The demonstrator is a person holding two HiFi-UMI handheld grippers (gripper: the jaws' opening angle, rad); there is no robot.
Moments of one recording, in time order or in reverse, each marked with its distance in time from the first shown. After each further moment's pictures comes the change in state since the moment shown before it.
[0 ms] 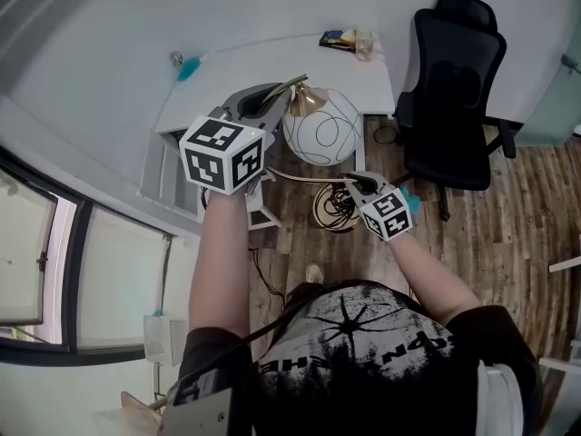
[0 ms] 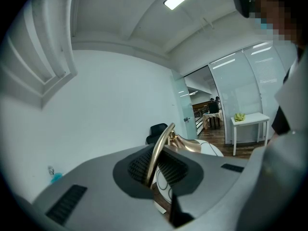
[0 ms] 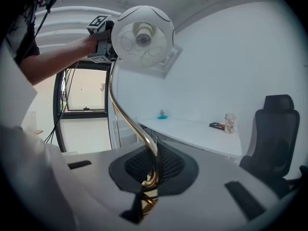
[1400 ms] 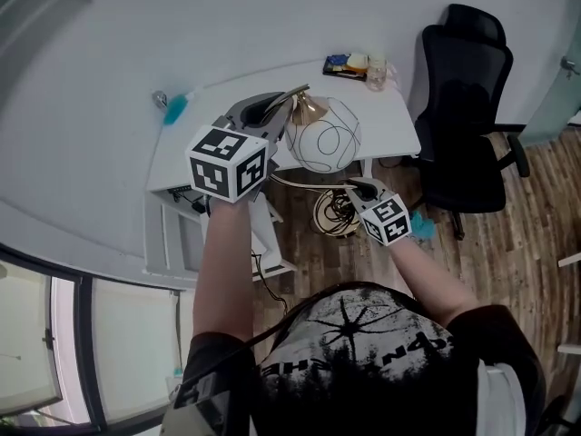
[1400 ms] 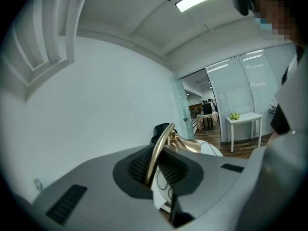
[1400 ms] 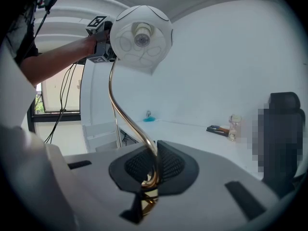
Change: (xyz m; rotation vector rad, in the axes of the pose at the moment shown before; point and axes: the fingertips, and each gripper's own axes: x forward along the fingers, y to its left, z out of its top) left arm 0.095 0.154 -0.022 0.044 -0.028 -0.115; right arm 0.163 -0.077 0.034 0.036 -0.032 -0.119
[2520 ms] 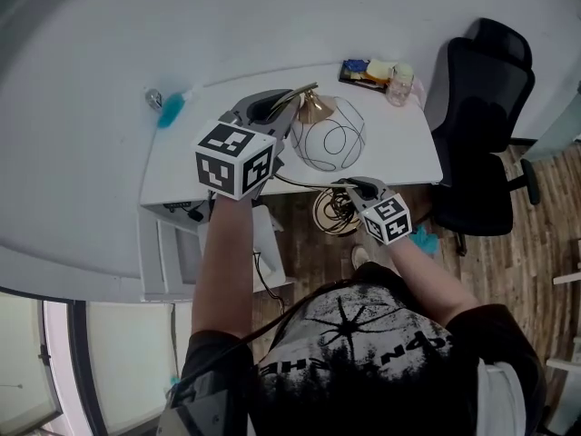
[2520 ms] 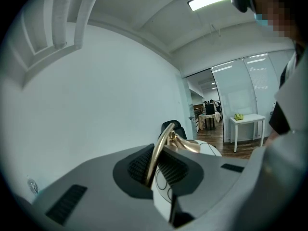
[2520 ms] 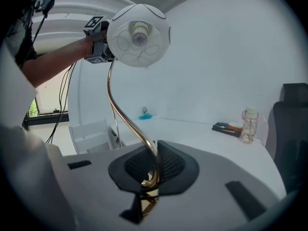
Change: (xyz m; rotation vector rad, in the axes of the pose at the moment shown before) left arm 0.059 0.140 -0.048 -0.051 0.013 -0.018; right arm 0.140 -0.043 0.009 0.033 0.064 0.009
